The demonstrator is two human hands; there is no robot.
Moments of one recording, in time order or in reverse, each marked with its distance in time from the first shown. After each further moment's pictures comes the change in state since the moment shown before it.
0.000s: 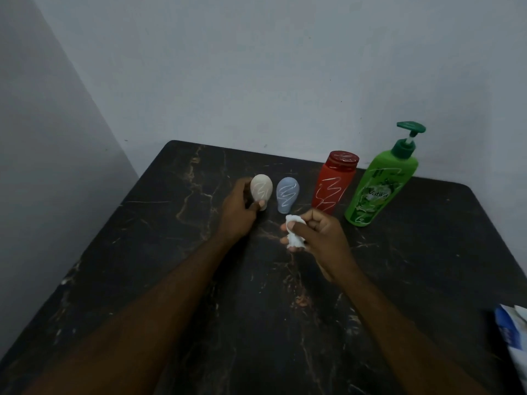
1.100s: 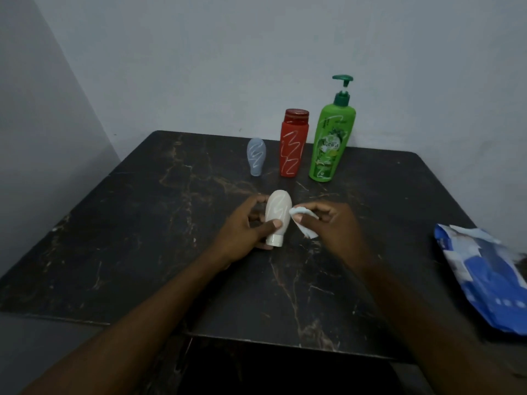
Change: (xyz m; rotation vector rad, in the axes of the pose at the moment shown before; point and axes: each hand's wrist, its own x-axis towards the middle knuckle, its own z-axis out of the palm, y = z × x) left_hand -0.183 0.019 0.039 -0.269 -0.338 0.032; right_hand -0.118 0.049 -0.079 -0.345 0.033 -0.401
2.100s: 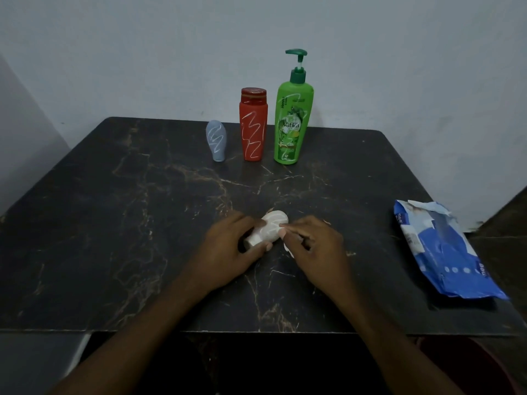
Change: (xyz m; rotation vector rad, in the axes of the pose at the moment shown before) left_hand -0.030 -0.016 0.043 0.740 0.012 0.490; right_hand -0.071 0.025 -0.017 -0.394 0.179 -0.102
